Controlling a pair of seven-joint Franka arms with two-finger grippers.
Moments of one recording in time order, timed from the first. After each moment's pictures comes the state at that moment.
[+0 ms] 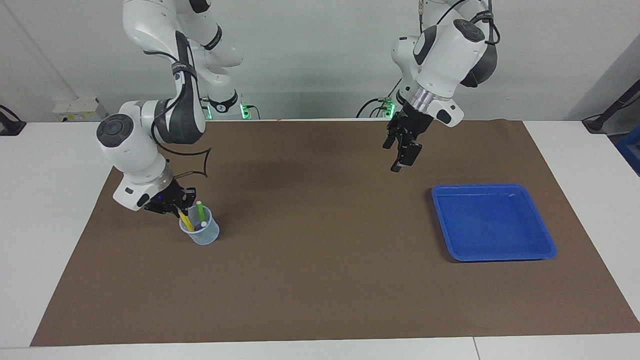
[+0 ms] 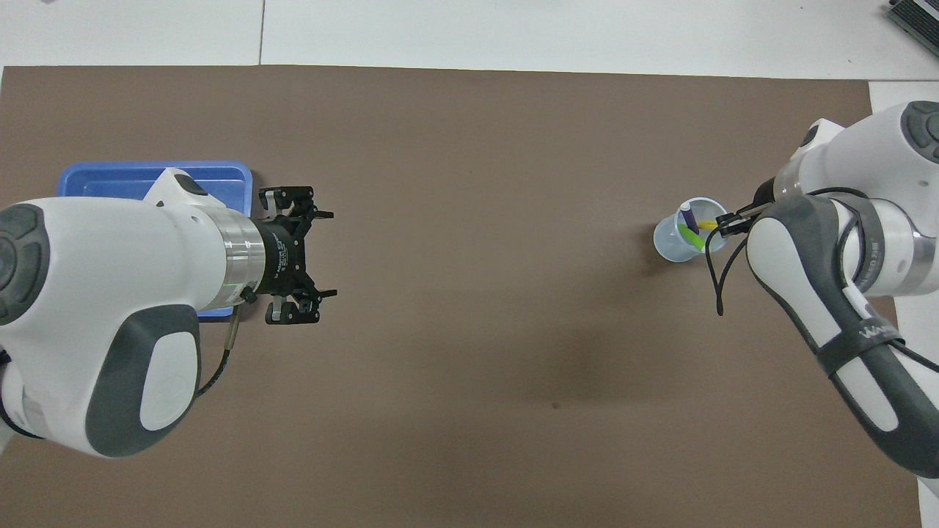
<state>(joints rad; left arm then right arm) -0.23 -0.11 -0.17 -2.00 -0.30 2.17 -1.78 -0.04 0.26 0.03 -1.81 0.00 2.05 -0.28</state>
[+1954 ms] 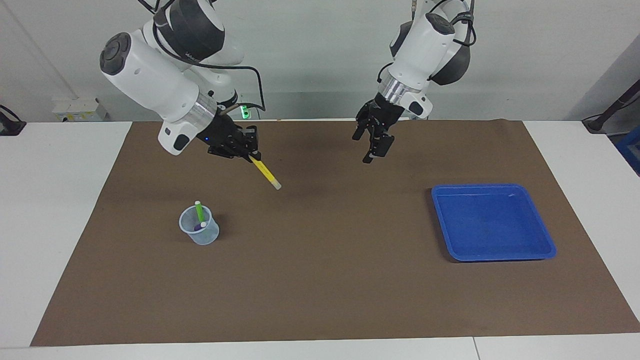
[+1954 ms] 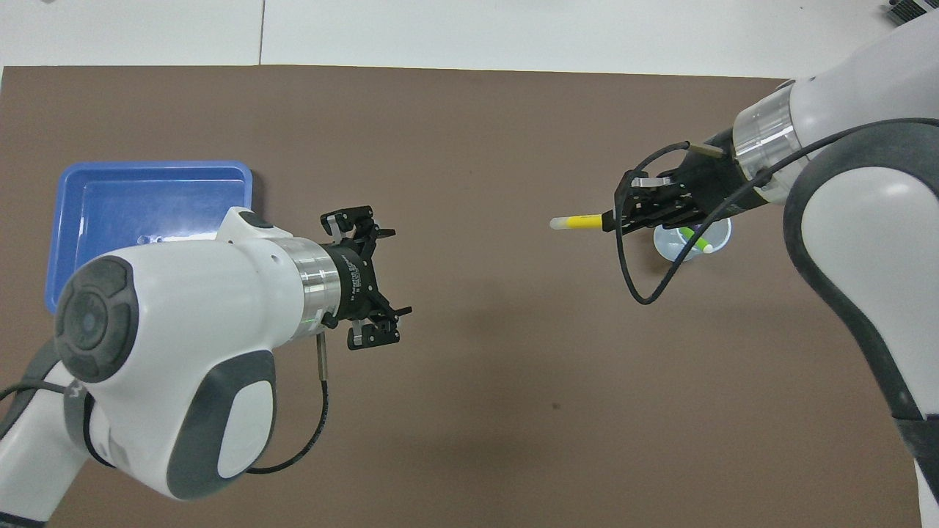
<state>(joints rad) -0.39 -0.11 -0.17 -2.03 -0.37 2.30 -2.07 0.06 0.21 0.14 -1.48 0.49 1.66 0.22</state>
